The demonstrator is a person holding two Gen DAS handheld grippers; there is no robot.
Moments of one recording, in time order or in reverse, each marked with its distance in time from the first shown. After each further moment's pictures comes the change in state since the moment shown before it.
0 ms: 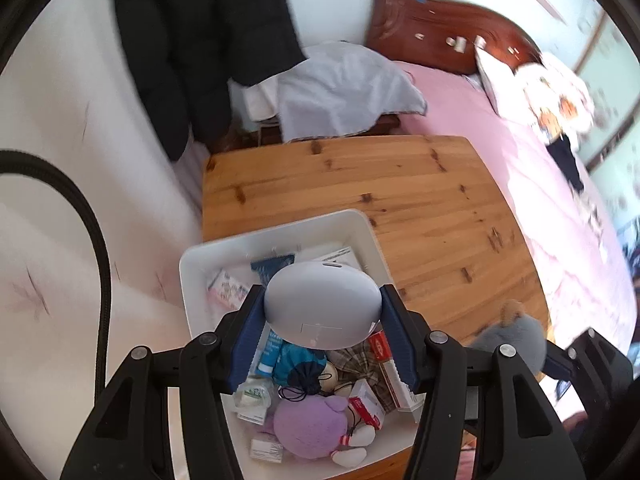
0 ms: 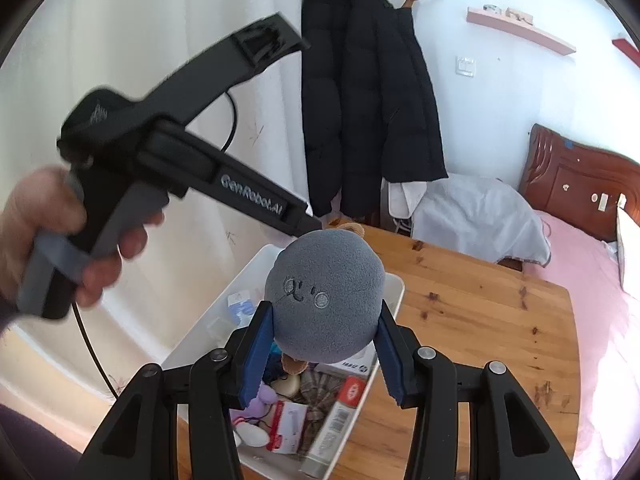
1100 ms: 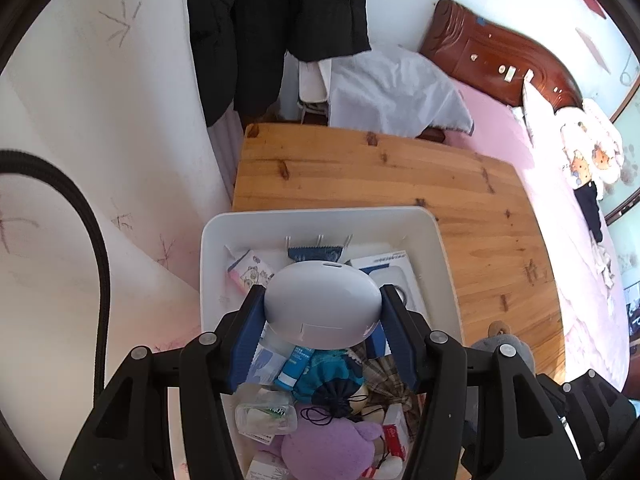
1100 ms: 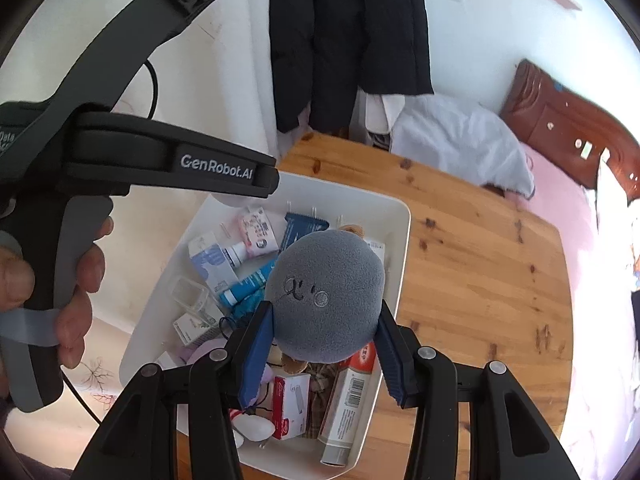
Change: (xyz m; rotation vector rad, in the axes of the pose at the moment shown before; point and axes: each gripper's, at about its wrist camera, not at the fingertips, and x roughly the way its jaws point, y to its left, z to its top) left arm 0.054 0.044 -0.019 -0.100 0.005 0.030; right arm 0.086 0.028 -0.006 0.059 0.329 -0.160
